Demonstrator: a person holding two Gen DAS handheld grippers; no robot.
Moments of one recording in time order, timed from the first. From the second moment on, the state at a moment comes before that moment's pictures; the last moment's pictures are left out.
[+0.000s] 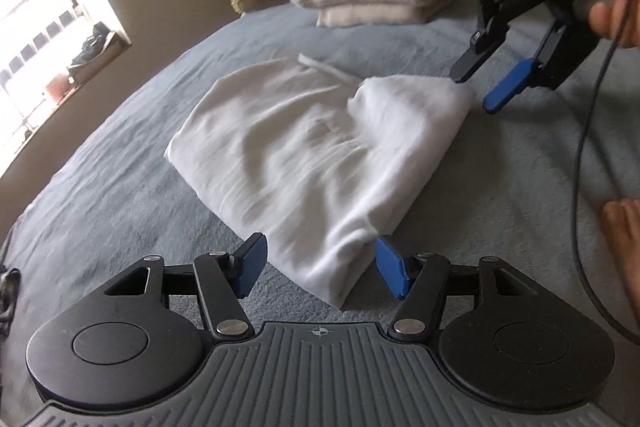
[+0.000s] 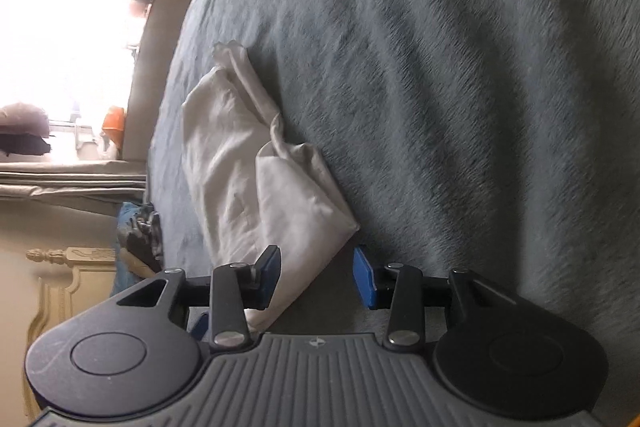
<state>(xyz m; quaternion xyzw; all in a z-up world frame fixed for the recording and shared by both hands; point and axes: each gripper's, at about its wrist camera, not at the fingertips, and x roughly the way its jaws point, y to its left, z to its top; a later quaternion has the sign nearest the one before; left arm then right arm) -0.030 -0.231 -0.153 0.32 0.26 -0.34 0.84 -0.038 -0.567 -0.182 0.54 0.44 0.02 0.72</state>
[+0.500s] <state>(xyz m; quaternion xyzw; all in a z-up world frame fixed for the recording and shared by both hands) -0.042 -0.239 -0.165 0.38 0.25 -0.33 0.83 -0.016 -0.561 -0.174 0.49 0.42 0.03 0.76</state>
